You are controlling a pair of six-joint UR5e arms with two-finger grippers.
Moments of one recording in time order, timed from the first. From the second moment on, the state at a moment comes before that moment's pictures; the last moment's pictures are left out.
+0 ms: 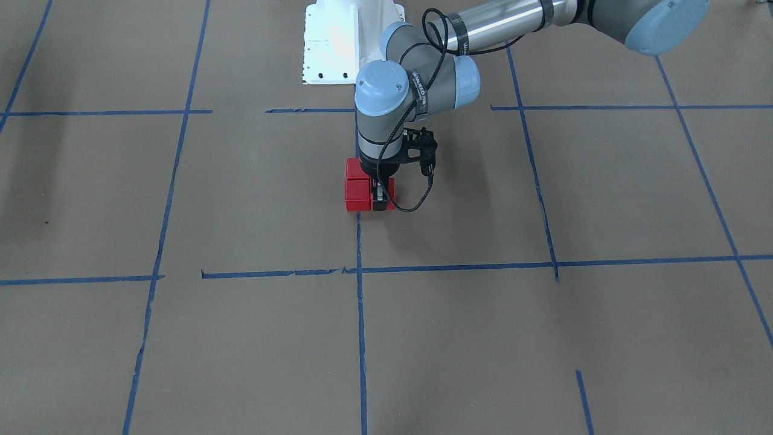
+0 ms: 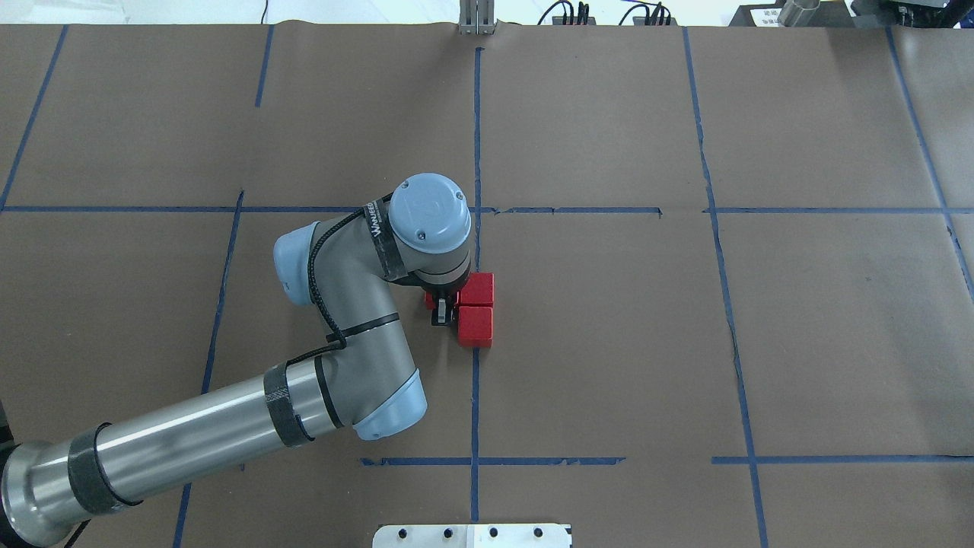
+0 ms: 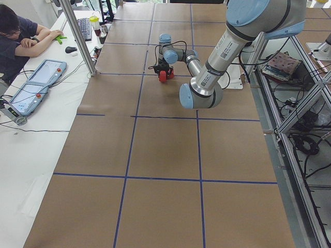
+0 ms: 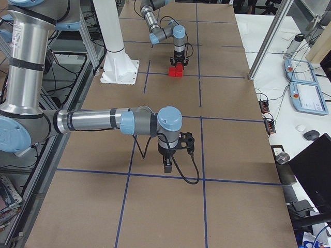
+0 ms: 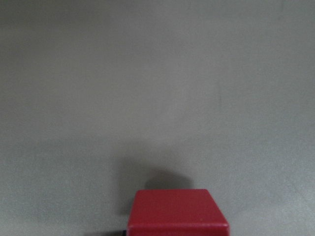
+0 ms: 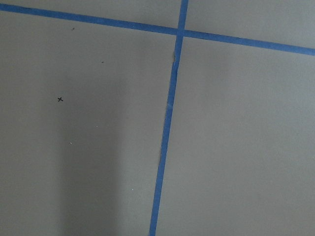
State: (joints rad) left arm -0.48 -2.41 -1.41 -1.66 -1.83 -2.77; right arm 1.54 -1.79 1.89 -1.68 2.29 -0.11
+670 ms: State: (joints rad) left arm -0.48 -2.41 -1.41 -1.66 -1.83 -2.75; right arm 1.54 -1.79 1.89 -1.68 2.29 -0.11
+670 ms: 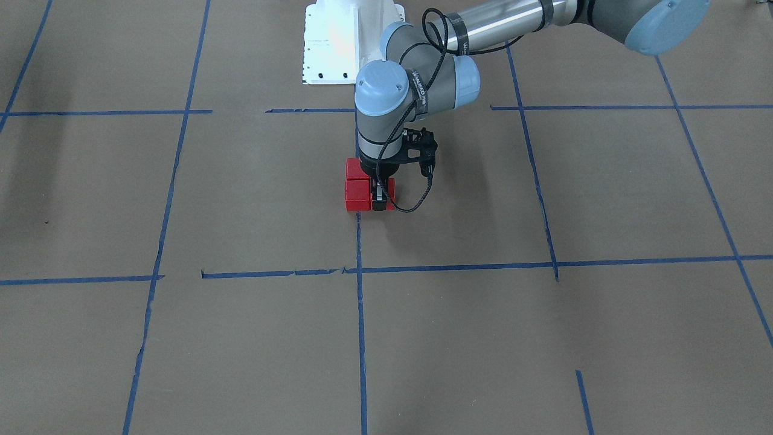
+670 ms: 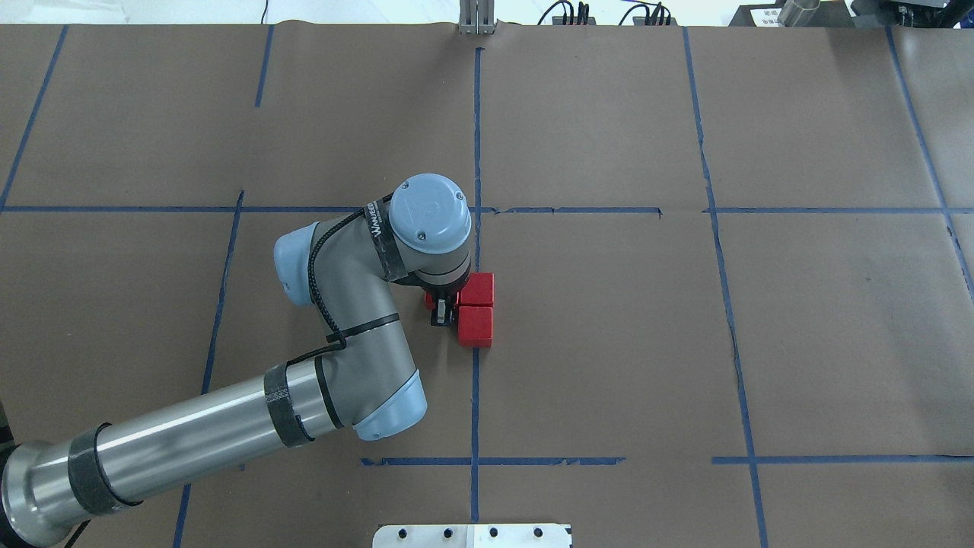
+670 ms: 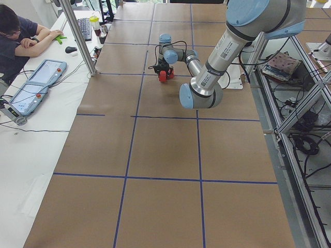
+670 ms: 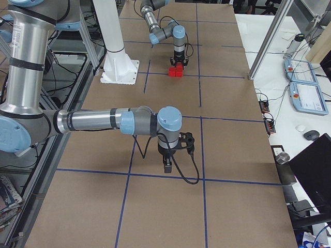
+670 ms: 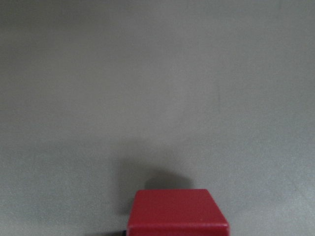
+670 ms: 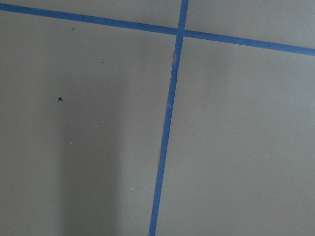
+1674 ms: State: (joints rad) left arm -0.48 -2.41 -1.41 -1.66 -1.84 -2.70; right arm 1.54 -1.79 1.89 -1.69 2.29 -0.11
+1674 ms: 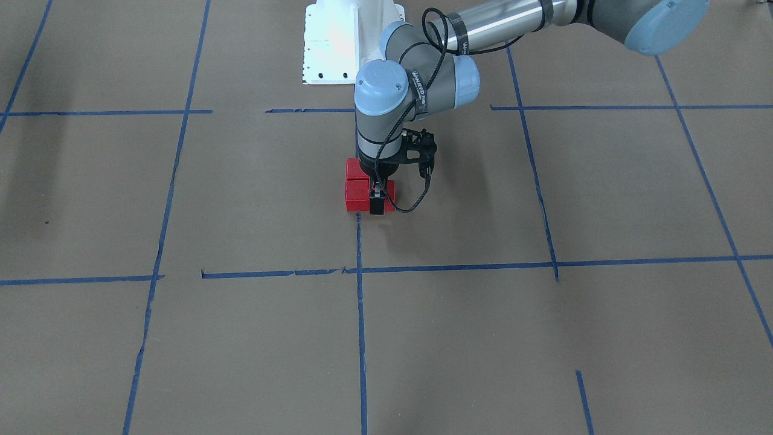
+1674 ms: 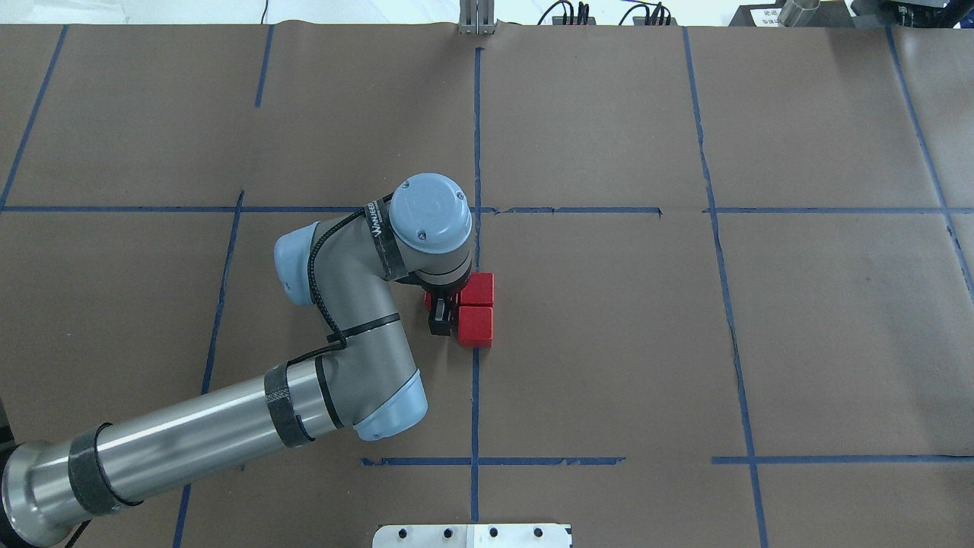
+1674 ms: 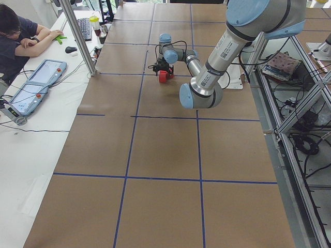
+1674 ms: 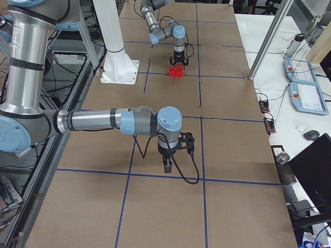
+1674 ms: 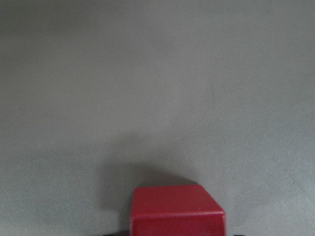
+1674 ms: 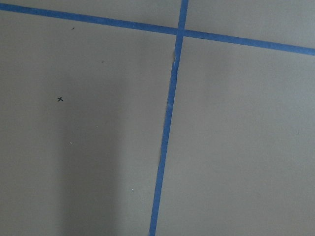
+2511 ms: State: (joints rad) left arm -0.55 -2.33 -1.70 -1.44 -1.98 -2.42; right arm 1.54 -1.79 1.89 -1.69 2.30 -0.11
